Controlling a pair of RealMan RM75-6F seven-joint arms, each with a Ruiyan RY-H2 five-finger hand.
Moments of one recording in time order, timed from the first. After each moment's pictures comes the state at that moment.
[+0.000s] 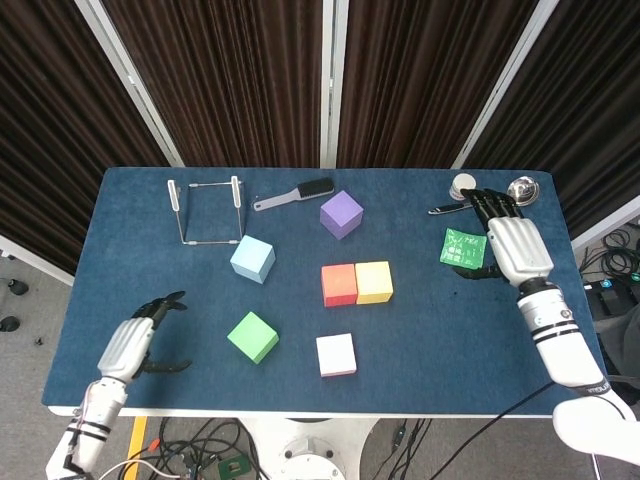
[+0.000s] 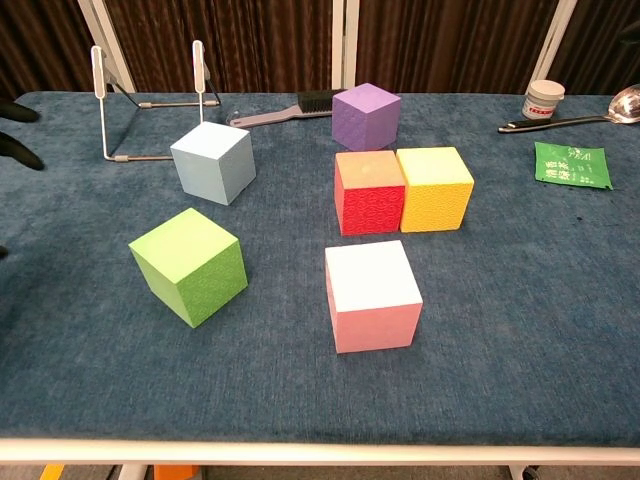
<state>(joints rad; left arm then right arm) -0.26 -1.27 -0.06 -1.95 1.34 1.21 0.04 0.66 -0.95 0.22 -1.85 -0.99 1.06 -0.08</state>
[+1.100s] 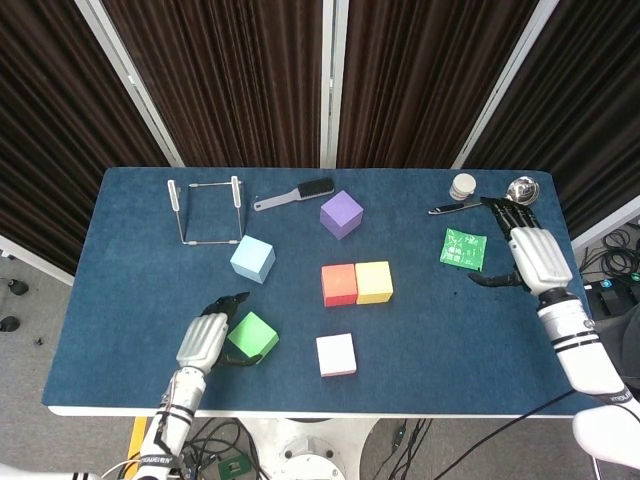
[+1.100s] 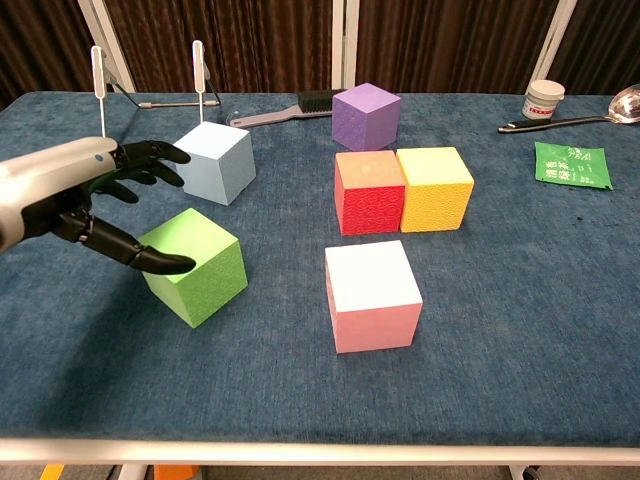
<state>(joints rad) -0.44 -1.64 -0.15 -2.01 0.94 1.33 0.56 0.55 -0.98 0.22 -1.72 -1.20 1.05 0.18</state>
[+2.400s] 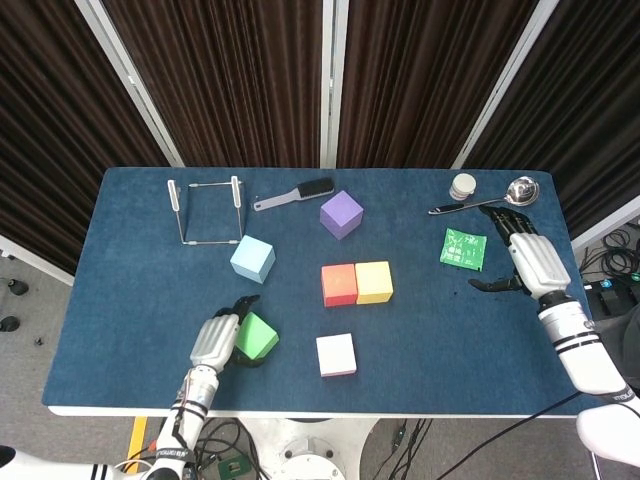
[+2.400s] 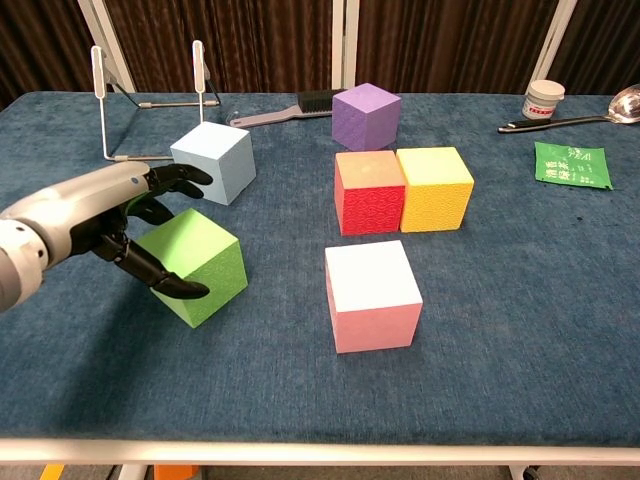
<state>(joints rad) -0.49 -1.72 -0.16 -1.94 0.86 1.31 0.54 0.53 -1.00 0.22 -1.66 -1.23 0.99 0.26</state>
